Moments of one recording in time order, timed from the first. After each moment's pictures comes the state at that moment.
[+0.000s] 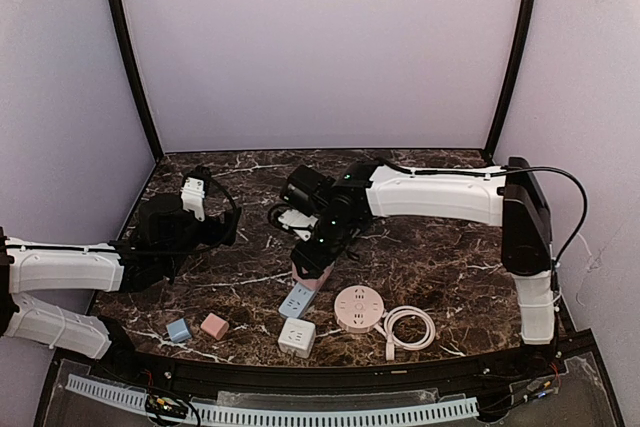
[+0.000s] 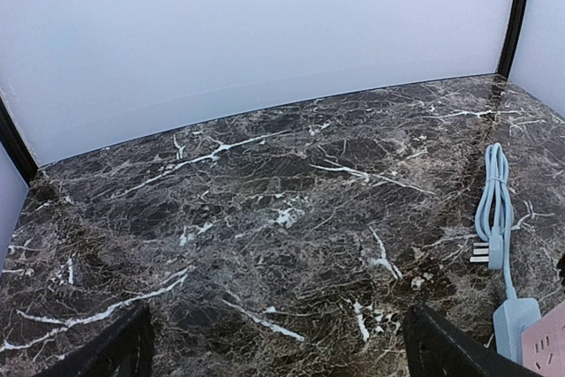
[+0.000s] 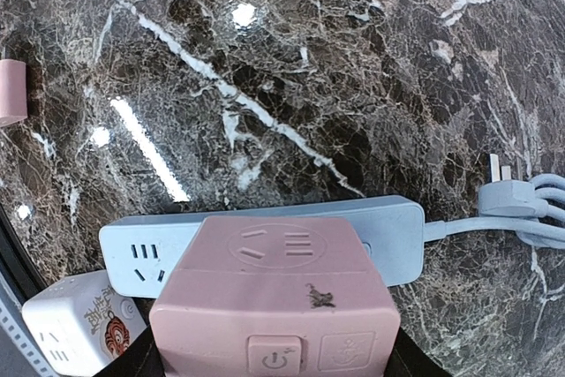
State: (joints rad) left arm -0.68 1.15 0.44 0.43 -0.40 -0.08; right arm 1.08 2.09 1.79 -0.92 -0.02 0.12
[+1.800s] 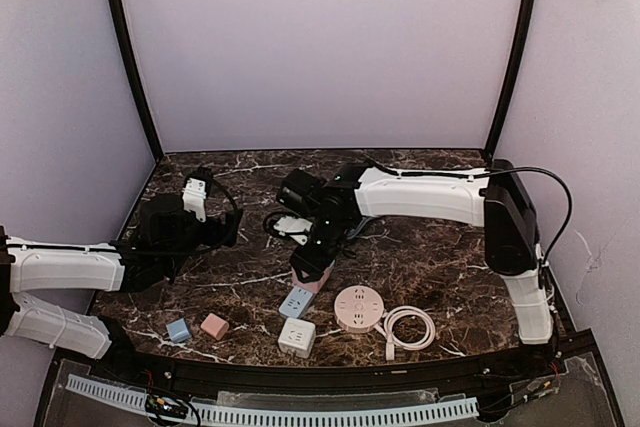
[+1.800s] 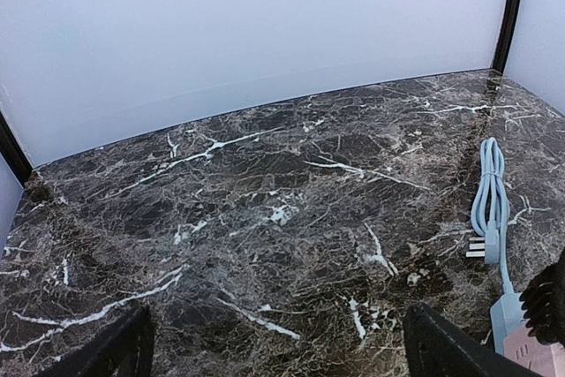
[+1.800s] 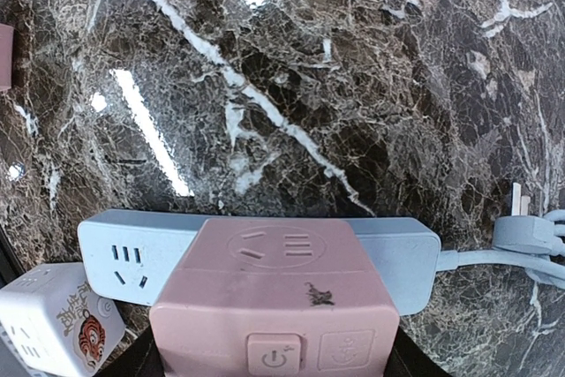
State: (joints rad) left arm -0.68 1.16 0.44 0.43 -0.38 -0.08; right arm 1.06 2.19 1.86 -0.98 -0.05 0.00
